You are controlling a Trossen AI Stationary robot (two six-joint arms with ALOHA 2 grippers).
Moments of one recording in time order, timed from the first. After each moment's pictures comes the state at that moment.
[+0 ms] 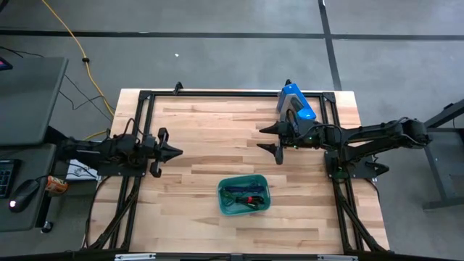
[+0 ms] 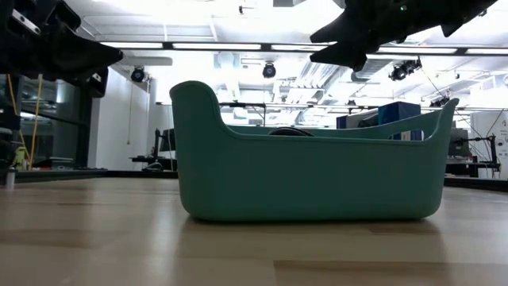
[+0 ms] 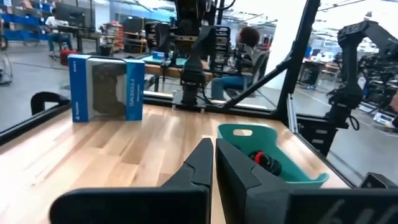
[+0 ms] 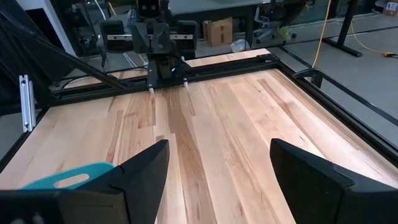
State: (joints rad) left arm 0.04 0.00 0.01 0.02 -0.06 -0.13; right arm -0.04 1.07 0.61 0.22 0.10 0.12
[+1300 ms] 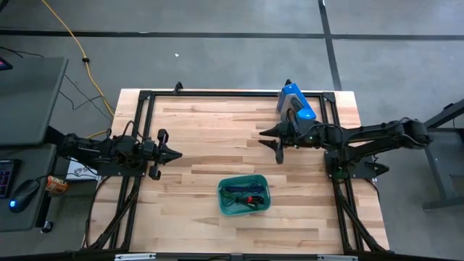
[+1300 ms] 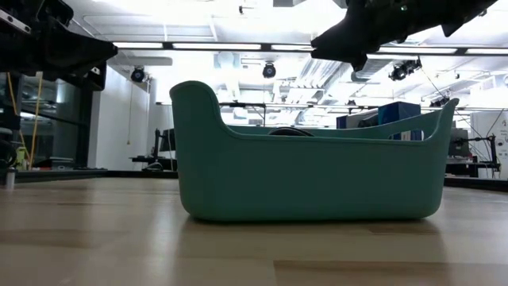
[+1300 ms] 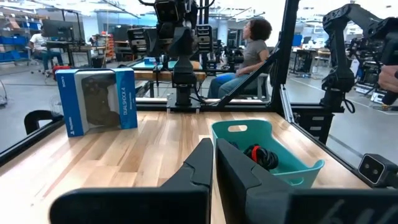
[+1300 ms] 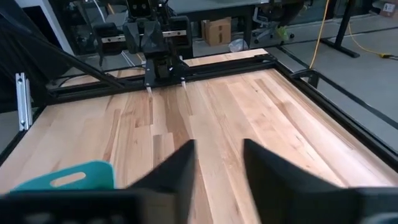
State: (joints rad) left arm -0.04 0.00 0.01 0.02 -0.09 -0.02; right arm -0.05 1.06 0.61 0.21 0.10 0.10
